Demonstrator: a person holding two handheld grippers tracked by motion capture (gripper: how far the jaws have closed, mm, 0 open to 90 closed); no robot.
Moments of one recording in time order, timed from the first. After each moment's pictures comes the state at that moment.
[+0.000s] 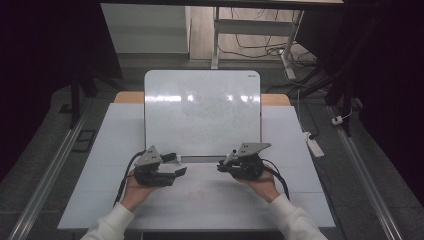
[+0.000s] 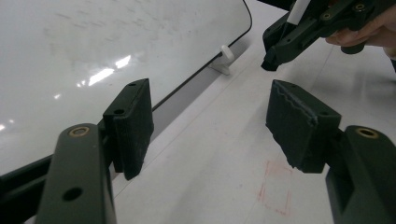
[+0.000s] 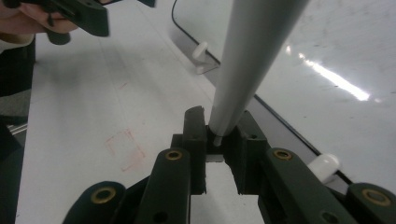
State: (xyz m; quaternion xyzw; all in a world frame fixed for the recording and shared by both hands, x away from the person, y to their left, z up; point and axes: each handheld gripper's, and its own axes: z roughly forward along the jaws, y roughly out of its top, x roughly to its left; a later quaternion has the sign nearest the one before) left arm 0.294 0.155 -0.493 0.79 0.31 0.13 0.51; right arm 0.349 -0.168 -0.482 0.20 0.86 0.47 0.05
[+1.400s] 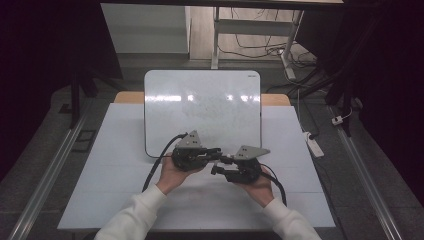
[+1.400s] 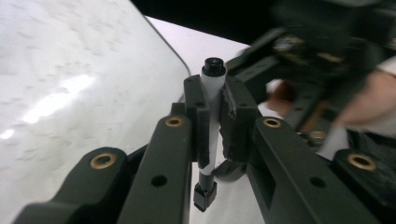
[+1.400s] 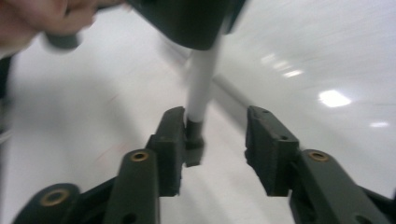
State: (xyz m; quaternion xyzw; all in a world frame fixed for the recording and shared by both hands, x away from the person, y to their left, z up) left arm 0.330 0.068 -0.442 0.82 0.22 0.09 0.52; right arm 0.331 -0.160 -0.480 0.23 0.83 0.49 0.12
